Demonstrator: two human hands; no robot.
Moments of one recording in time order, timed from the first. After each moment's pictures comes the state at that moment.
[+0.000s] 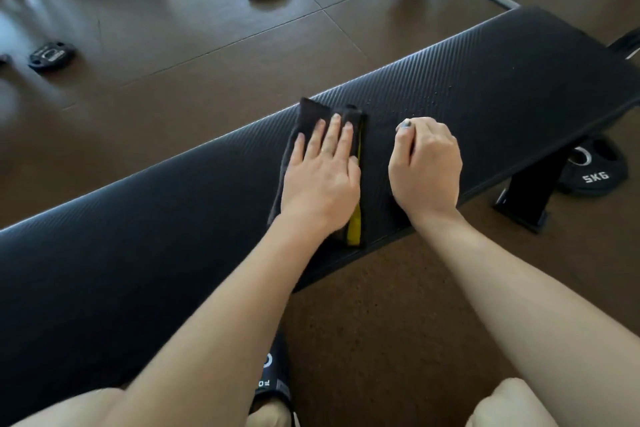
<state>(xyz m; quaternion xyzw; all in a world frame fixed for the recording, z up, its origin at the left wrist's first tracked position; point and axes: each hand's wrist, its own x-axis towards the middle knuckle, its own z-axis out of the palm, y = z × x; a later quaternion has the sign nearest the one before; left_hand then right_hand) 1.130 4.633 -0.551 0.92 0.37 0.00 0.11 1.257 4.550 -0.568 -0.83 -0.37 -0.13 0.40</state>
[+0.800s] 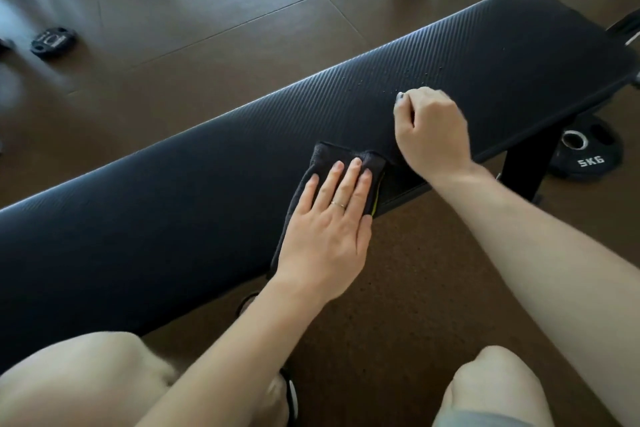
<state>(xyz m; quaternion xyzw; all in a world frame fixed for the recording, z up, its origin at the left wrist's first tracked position) 1.073 4.541 -0.550 0.95 0.30 -0.03 0.07 1.298 4.537 -0.560 -0.81 -0.46 -0.09 0.35</state>
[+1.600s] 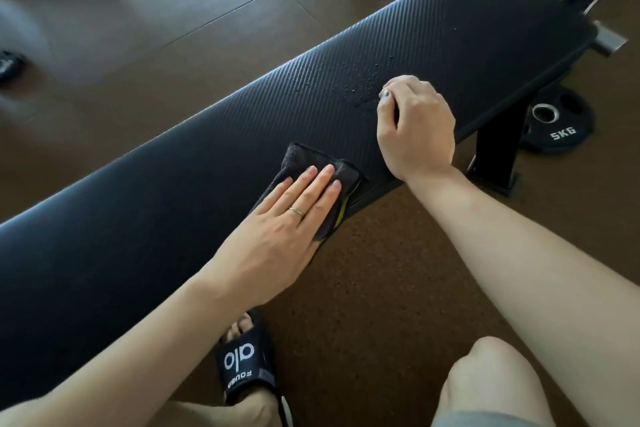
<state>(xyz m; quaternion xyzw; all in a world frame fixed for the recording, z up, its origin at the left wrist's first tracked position) 1.072 4.585 -0.553 0.99 0.09 -0.08 -0.03 1.327 4.517 -0.579 -0.84 -0.40 -0.13 0.34</state>
